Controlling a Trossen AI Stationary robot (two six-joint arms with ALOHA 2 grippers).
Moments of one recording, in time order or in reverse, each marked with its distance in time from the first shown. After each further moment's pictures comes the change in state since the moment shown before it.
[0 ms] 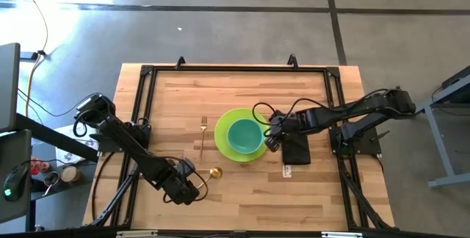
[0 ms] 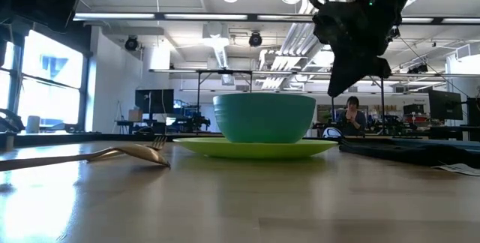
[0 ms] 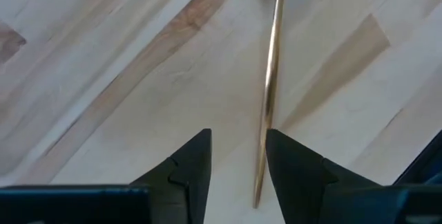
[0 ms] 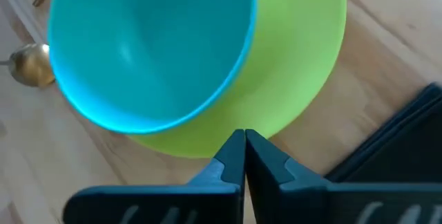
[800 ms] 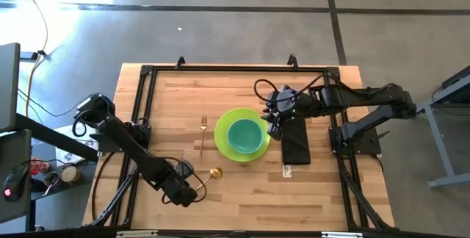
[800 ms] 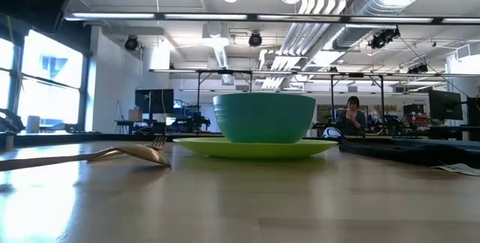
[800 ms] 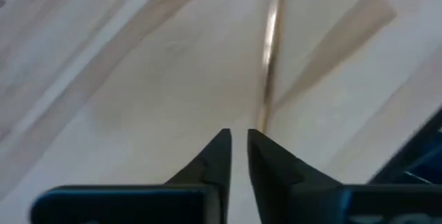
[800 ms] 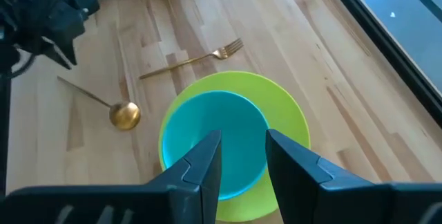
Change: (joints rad) left arm 0.000 -0.002 -0.001 0.009 0.069 -0.012; right arm -0.015 -0.008 0.586 -0.349 0.083 -0.476
